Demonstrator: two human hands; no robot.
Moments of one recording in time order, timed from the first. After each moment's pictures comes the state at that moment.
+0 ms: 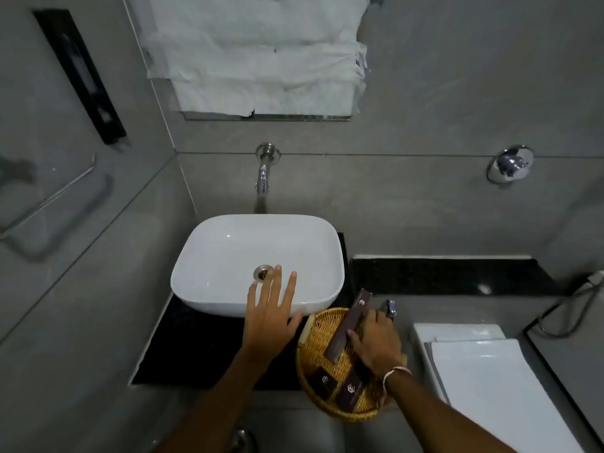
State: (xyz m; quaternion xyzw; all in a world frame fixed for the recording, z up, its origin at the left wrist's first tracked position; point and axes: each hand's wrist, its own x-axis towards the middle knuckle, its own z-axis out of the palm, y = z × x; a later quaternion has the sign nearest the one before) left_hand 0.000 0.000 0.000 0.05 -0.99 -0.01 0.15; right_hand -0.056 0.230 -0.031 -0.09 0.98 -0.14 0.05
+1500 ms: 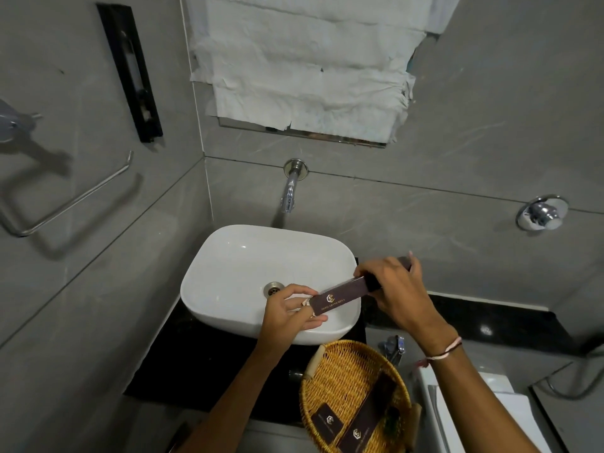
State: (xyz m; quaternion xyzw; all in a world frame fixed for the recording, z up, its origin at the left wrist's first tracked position) left_hand -0.018 -0.007 0.063 0.10 -0.60 -0.78 0.13; right_hand -0.121 0.185 0.149 -0.33 0.94 -0.10 -0.08
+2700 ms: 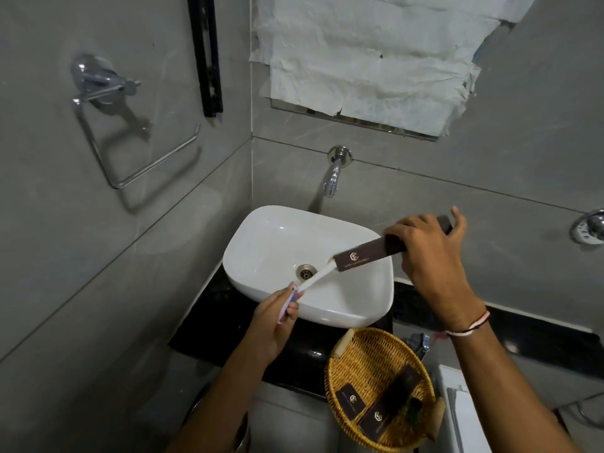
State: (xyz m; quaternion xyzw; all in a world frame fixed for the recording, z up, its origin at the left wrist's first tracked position) left_hand 0.039 -0.054 0.045 0.29 -0.23 -0.93 0.09; right_hand -0.088 0.137 0.205 -0.31 0.92 0.01 -0.22
